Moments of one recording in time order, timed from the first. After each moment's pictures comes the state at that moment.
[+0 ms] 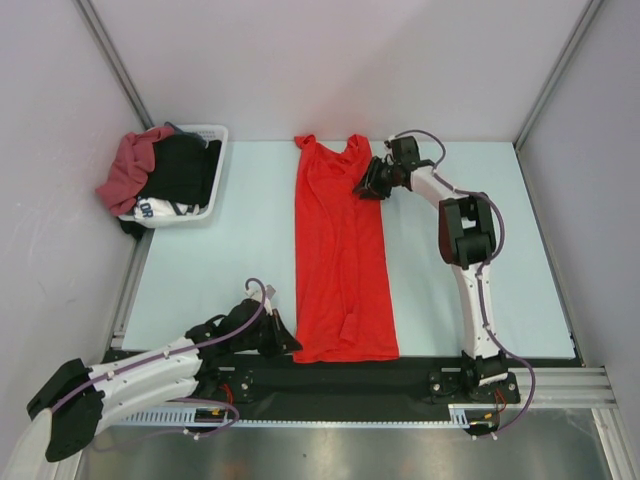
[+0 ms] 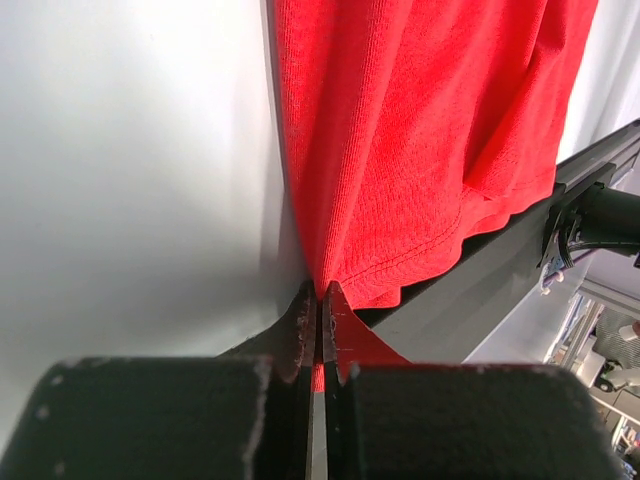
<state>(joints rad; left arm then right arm) -0.87 0.78 0.10 -0.12 0.16 -1.10 0.25 2.50 2.06 -0.37 -0.53 0.63</state>
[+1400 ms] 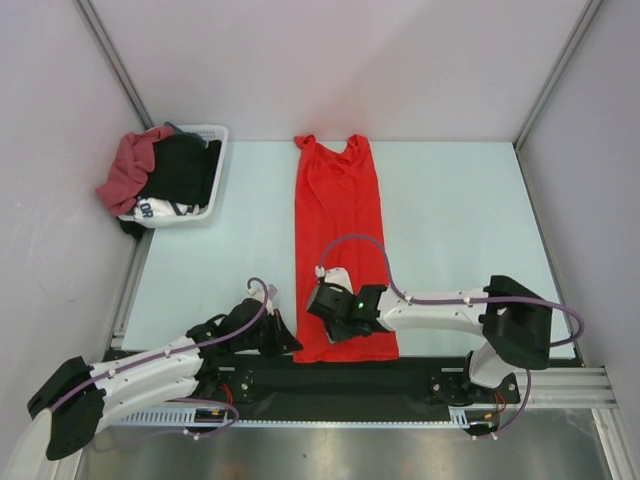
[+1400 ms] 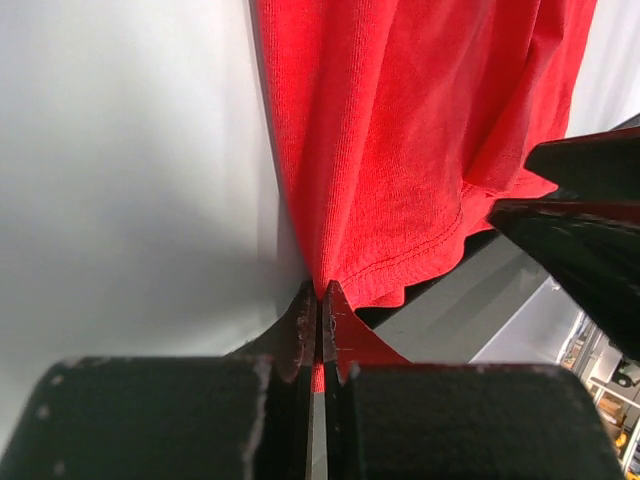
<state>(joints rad) -0.87 0.80 0.11 -0.11 0.16 -1.06 1.24 1.59 1.01 -0.59 0.25 0.82</state>
